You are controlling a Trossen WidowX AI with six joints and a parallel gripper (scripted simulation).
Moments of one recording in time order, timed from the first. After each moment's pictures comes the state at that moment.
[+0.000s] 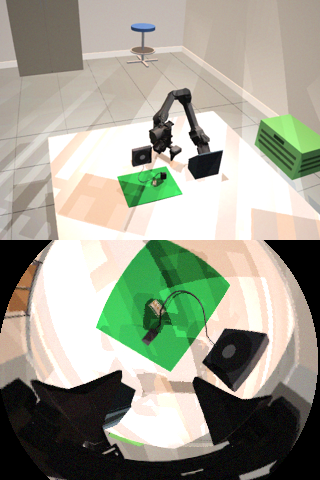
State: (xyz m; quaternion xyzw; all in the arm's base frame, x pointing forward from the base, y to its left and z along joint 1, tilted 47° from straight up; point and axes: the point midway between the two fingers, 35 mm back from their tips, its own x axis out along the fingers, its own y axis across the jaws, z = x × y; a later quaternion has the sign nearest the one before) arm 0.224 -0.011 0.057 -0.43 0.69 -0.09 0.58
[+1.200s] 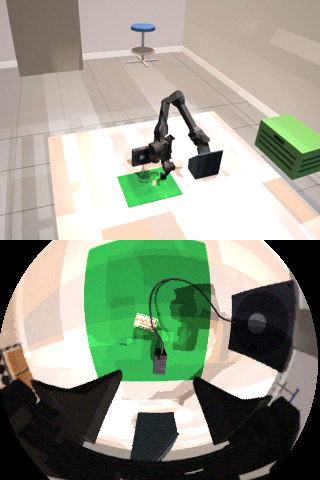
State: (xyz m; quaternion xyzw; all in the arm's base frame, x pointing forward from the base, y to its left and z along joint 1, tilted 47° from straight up) arm 0.242 -0.023 -0.011 -0.26 0.62 -0.29 0.68
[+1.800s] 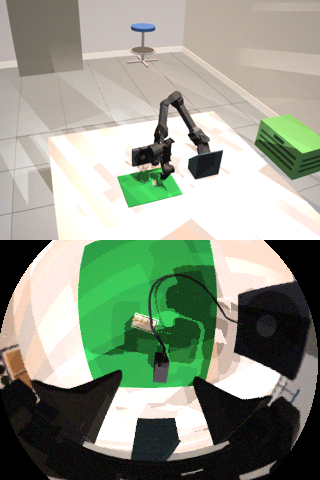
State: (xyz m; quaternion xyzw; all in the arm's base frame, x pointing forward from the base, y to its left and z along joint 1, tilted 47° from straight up) arm 0.245 -0.036 -0.024 -0.26 0.62 -0.29 0.68
